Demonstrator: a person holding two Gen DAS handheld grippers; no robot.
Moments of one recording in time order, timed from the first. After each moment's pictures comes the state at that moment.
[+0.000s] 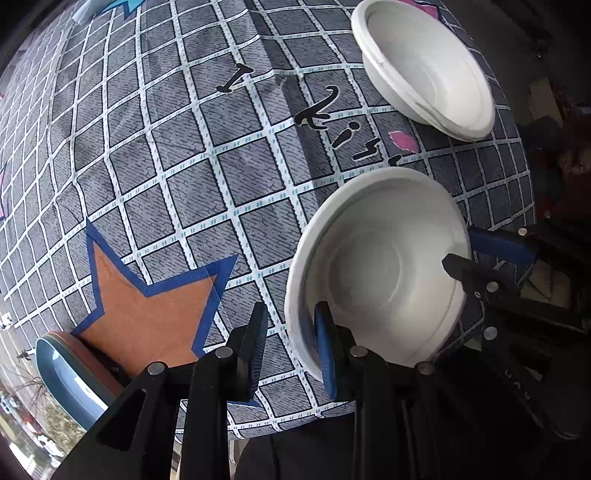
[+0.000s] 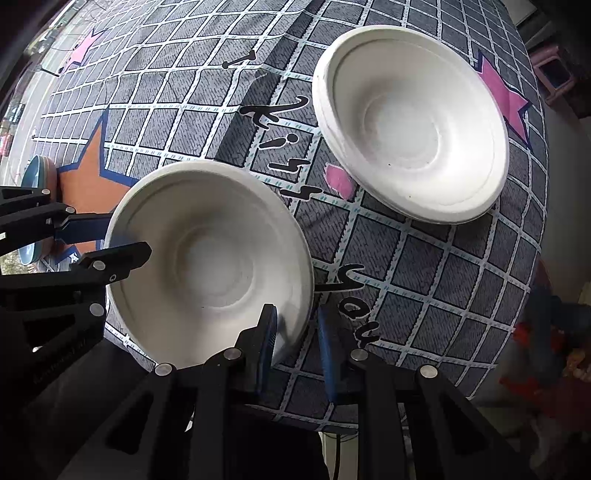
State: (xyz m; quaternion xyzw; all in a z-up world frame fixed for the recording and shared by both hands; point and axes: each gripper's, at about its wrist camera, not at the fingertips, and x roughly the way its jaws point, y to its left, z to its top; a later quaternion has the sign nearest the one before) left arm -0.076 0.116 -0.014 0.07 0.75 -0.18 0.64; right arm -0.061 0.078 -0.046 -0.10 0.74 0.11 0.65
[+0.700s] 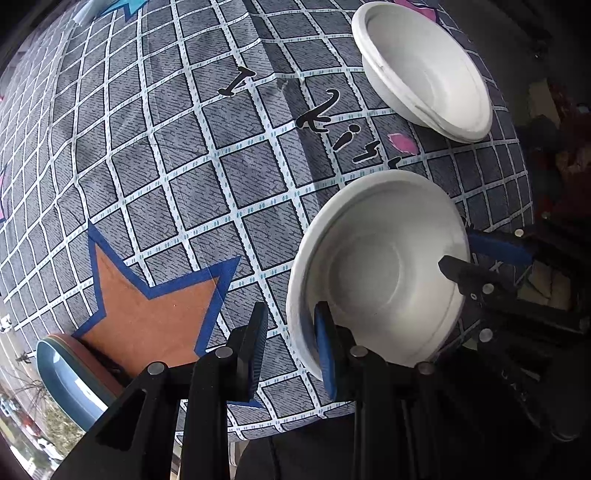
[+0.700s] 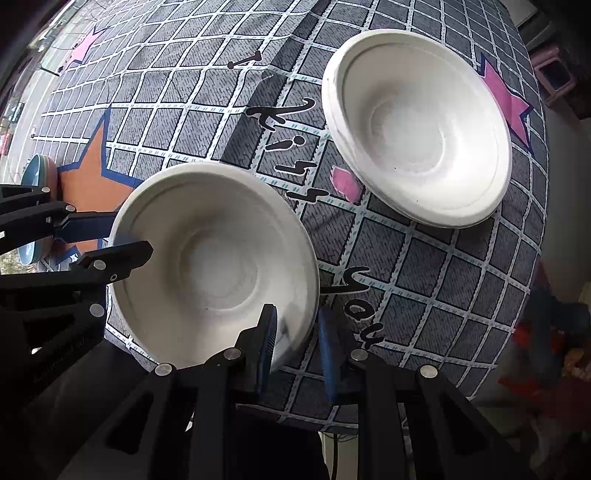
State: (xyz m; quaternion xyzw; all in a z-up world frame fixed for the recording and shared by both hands) left arm -0.074 0.122 -0.008 0.07 0.74 -0.18 0.64; right arm -0.064 0.087 -0.052 -0.11 0.74 0.11 0.66
